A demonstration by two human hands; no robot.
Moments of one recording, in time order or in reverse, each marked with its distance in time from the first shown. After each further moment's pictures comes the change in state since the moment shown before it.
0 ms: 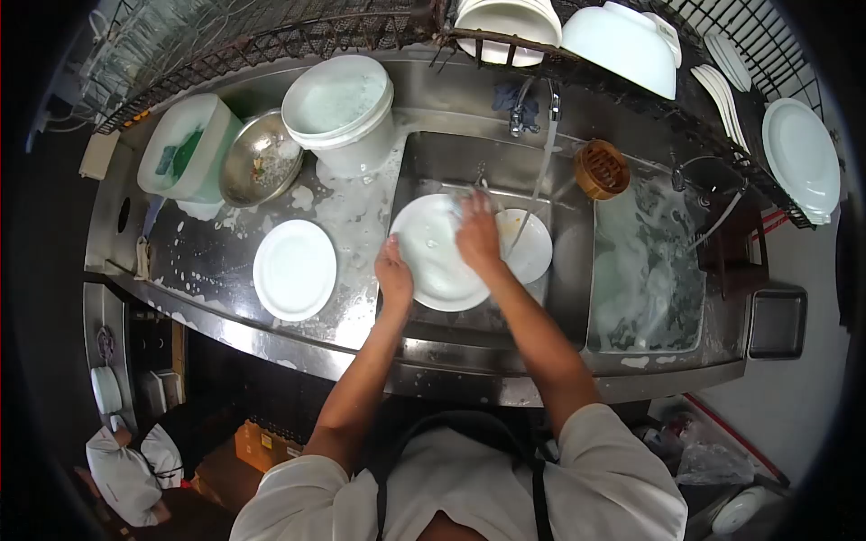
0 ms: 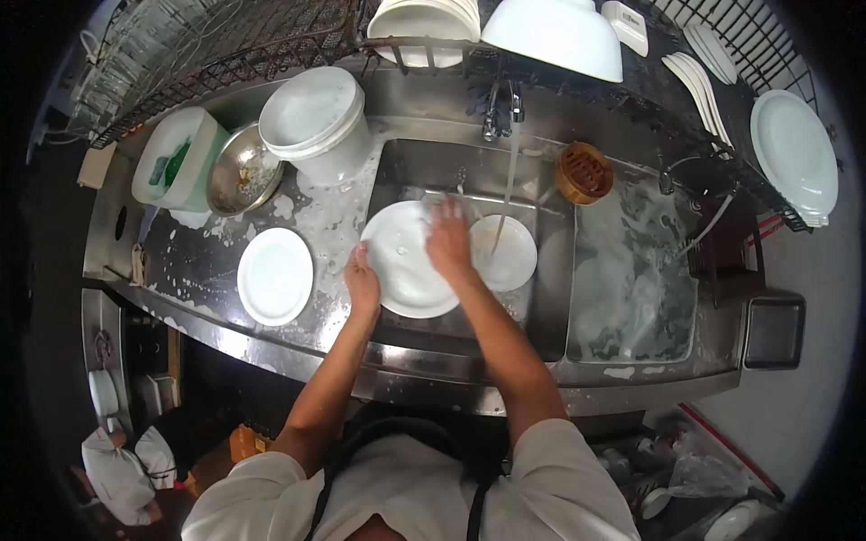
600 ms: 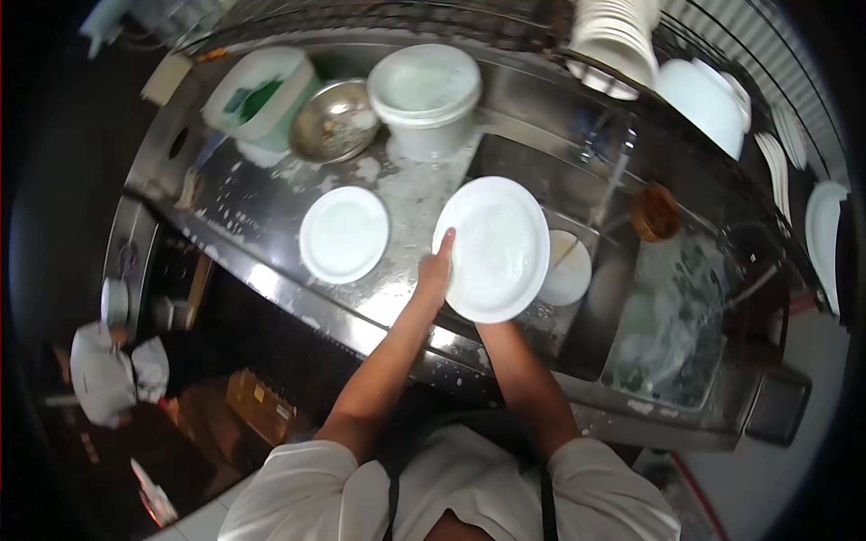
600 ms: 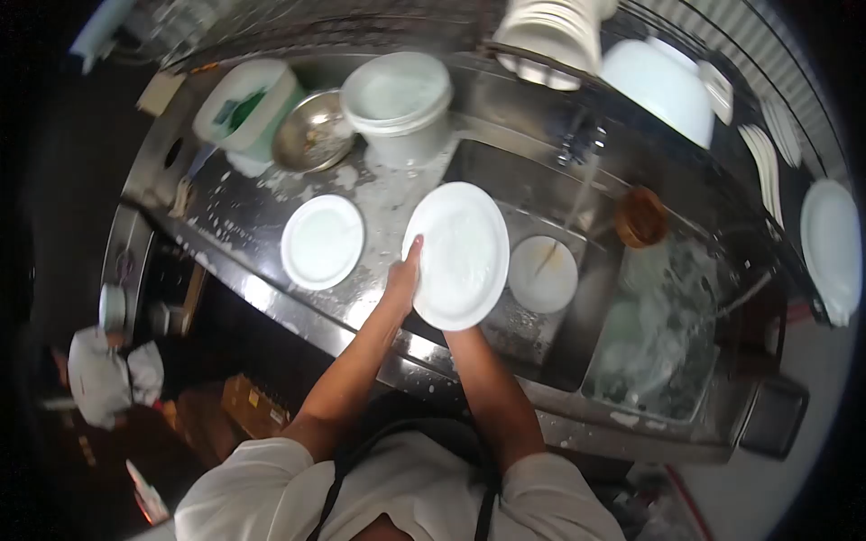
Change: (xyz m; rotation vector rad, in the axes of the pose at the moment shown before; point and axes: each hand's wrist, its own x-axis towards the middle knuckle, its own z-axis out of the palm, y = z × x) left_hand -0.007 0.011 -0.030 0.022 -0.097 -0.696; right_hand -0.041 -0.119 -0.043 2.573 -0.110 0.917
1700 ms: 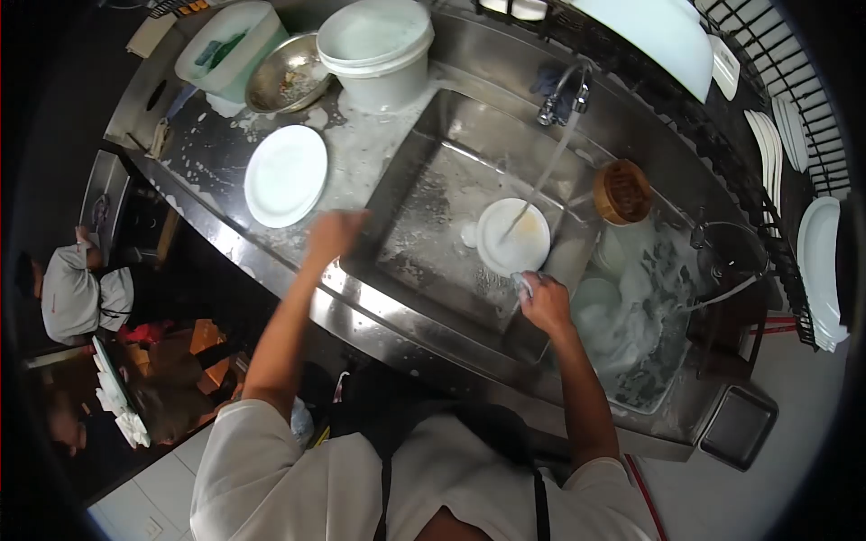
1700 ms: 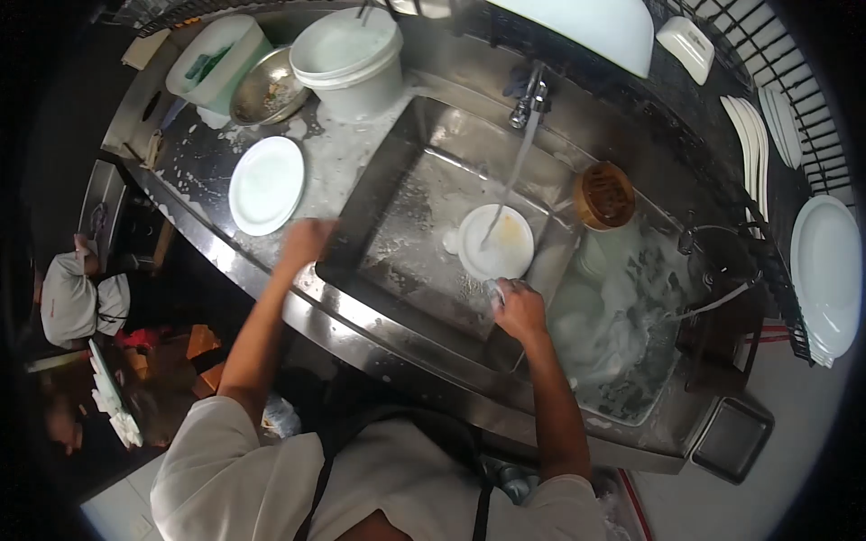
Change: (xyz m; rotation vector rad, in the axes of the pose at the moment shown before) left_hand -0.012 -0.003 -0.044 1.032 0.173 0.322; right_hand -0.100 -0.273 -0.091 -2.575 -0.230 -0.114
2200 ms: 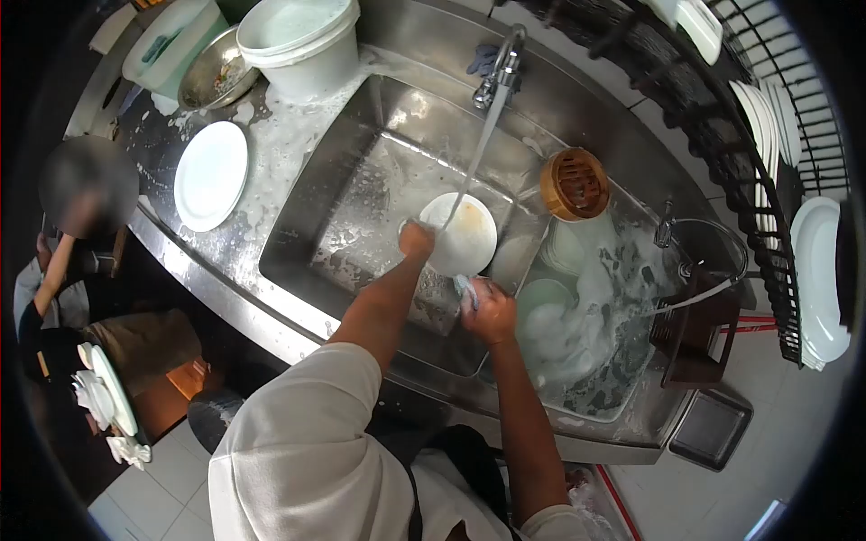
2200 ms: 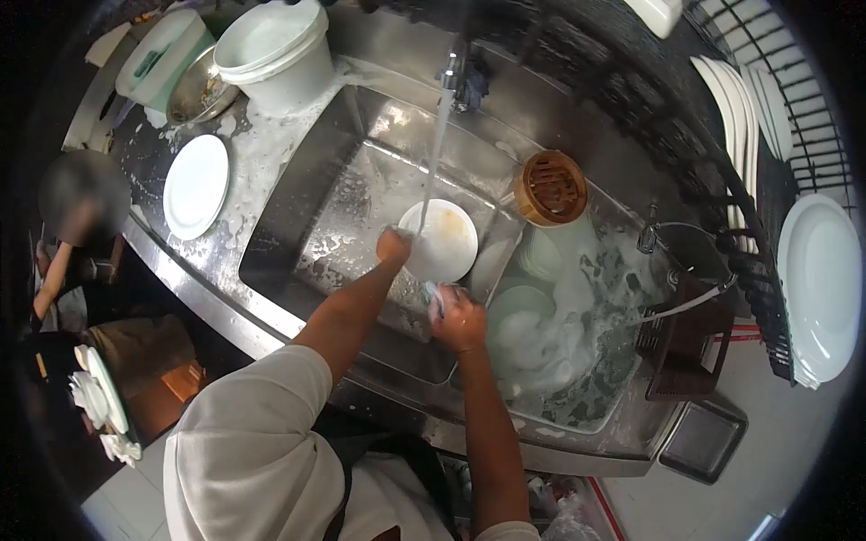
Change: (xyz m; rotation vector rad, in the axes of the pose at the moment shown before) left_hand 0.056 0.206 0.355 -0.363 -0.040 -0.252; right_hand -0.013 0.039 0.026 0.066 0.283 -0.024
